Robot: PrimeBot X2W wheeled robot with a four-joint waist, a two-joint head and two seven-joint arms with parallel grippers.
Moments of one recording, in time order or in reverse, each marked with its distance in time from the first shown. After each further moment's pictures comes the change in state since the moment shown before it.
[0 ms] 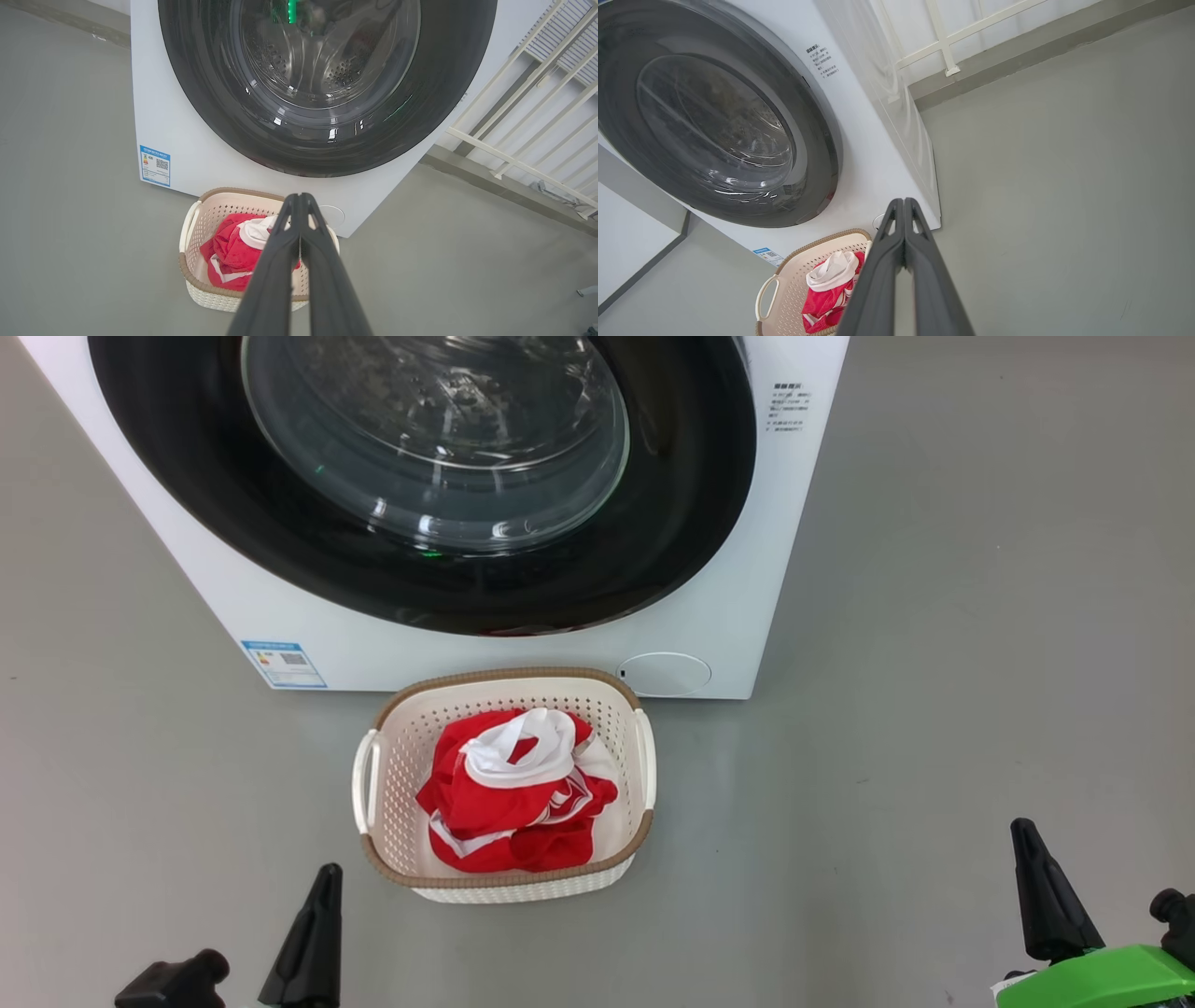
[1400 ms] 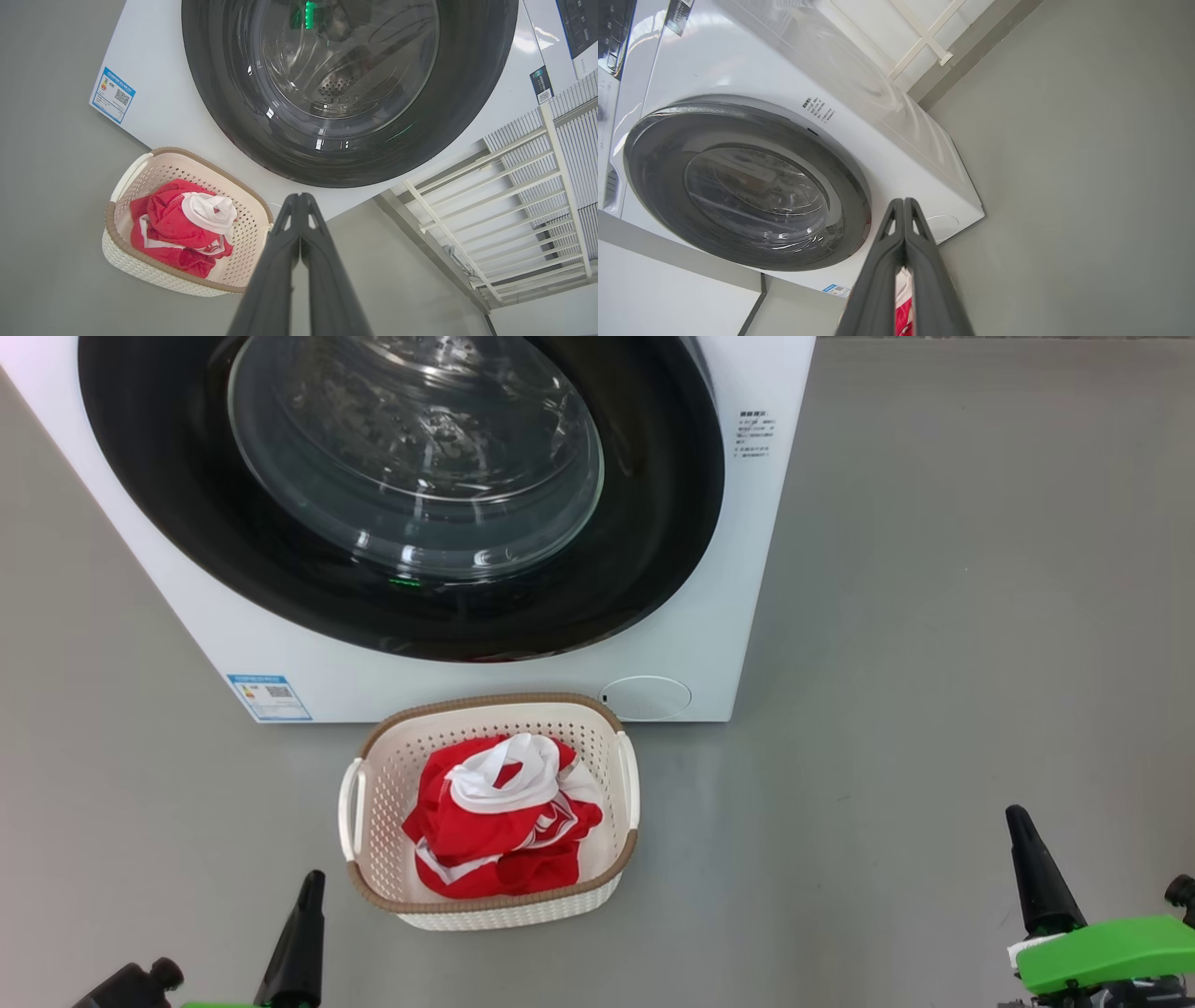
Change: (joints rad) left arm -0.007 0.000 0.022 0.011 -0.439 0.000 0.106; right arm -0.043 0.014 -0.008 0.015 0.374 0.000 0.118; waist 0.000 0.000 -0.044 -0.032
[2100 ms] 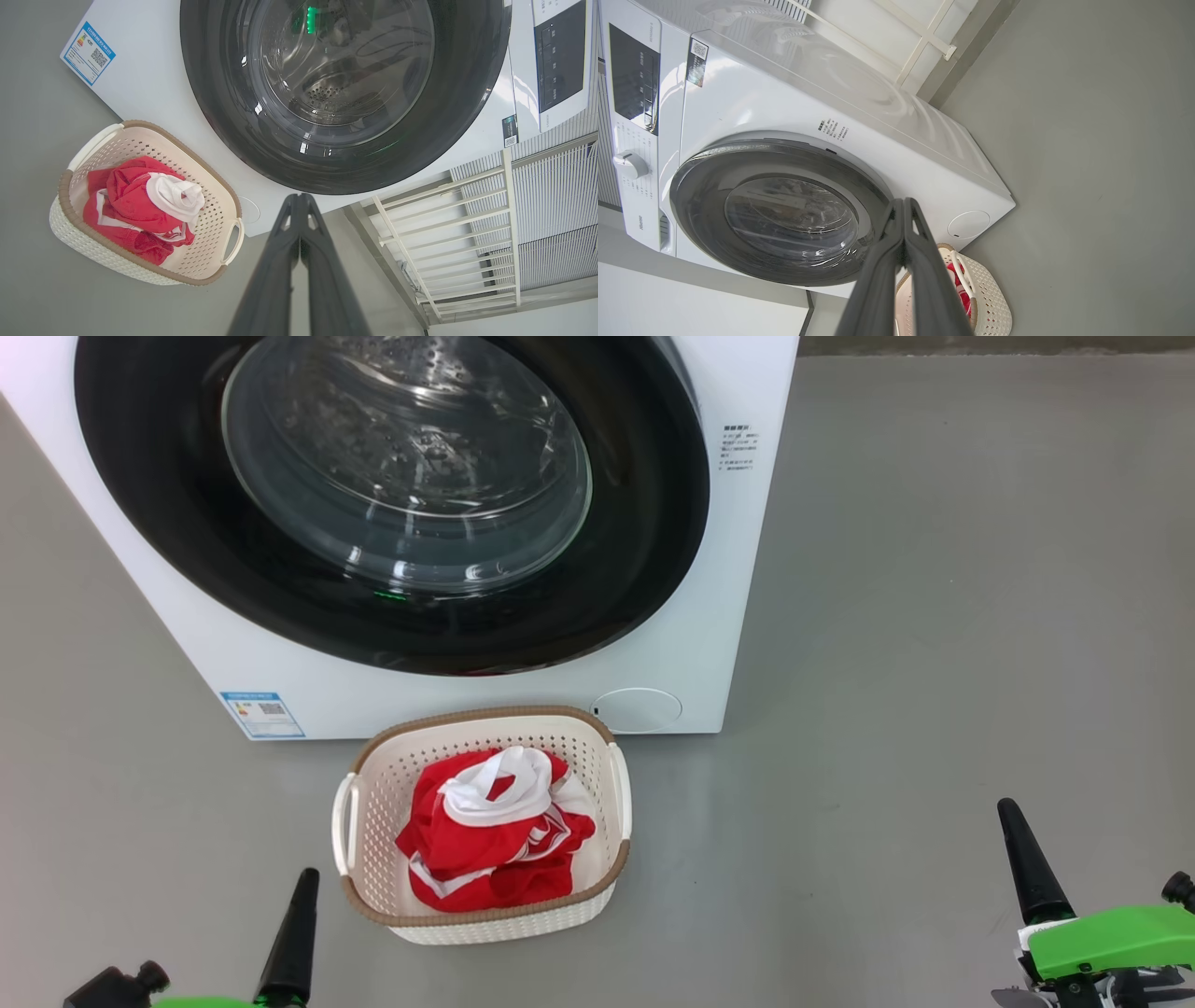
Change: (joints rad) left arm -0.010 -0.001 0.019 0.007 -0.210 0.000 0.055; right arm -0.025 0.012 -0.008 0.007 0.182 0.000 0.059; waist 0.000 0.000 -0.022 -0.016
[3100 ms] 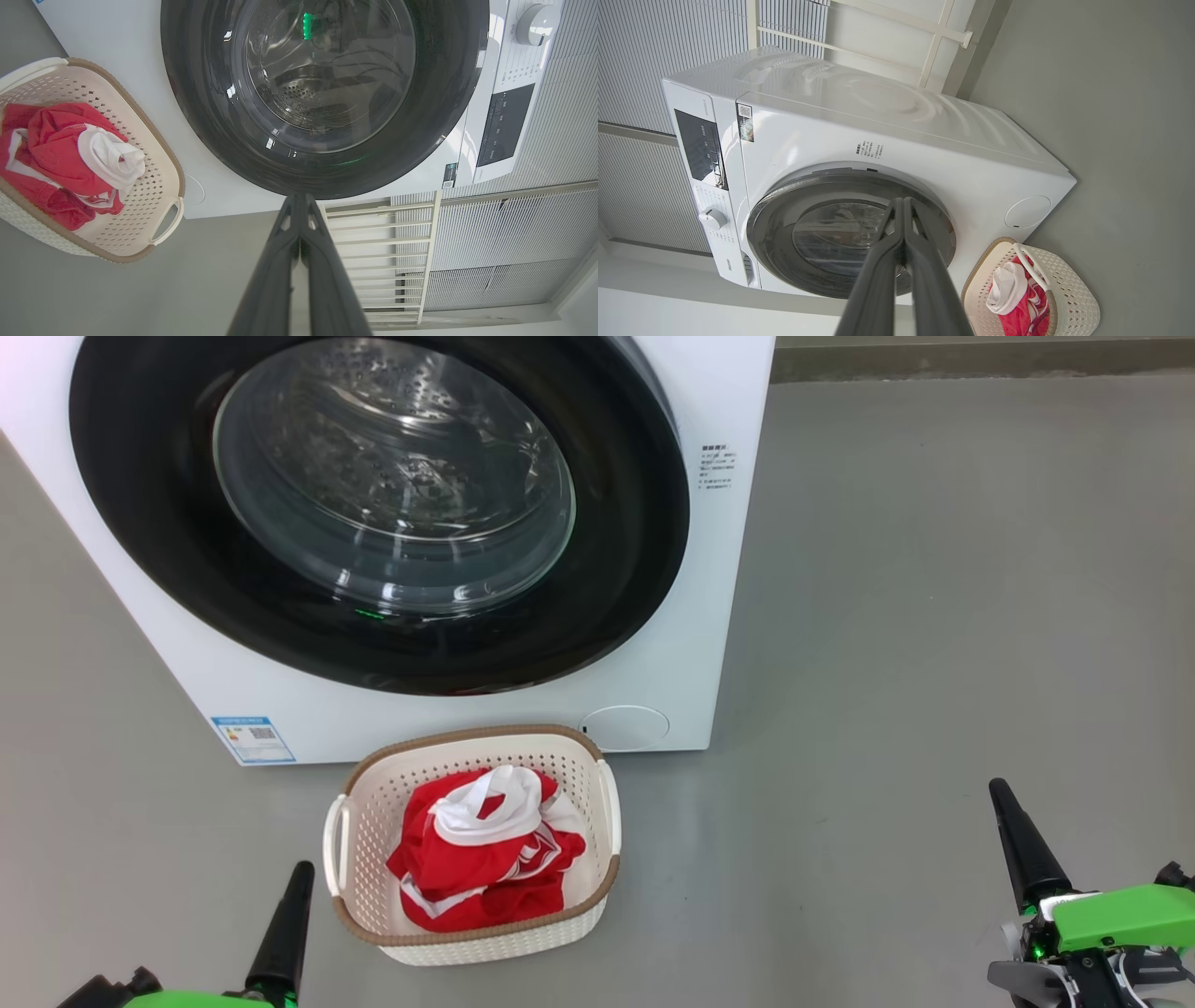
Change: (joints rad) left arm -0.016 -0.007 0.031 0.010 -0.303 0.000 0.087; right arm -0.039 0.015 -0.018 0.010 0.262 0.000 0.083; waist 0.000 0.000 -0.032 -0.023
